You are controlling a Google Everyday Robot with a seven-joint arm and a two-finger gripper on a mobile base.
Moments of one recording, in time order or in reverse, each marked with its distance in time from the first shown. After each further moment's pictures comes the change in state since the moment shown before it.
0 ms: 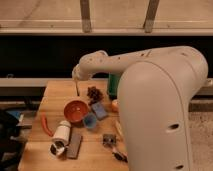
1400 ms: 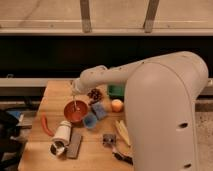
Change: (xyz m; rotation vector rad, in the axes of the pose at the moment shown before) arm 0.083 0.011 0.030 -0.079 0.107 0.080
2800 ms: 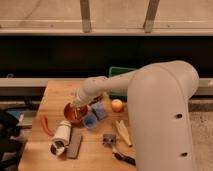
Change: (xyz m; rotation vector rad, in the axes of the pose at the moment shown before) arm 0.050 -0.014 0.030 -0.032 0.123 0.098
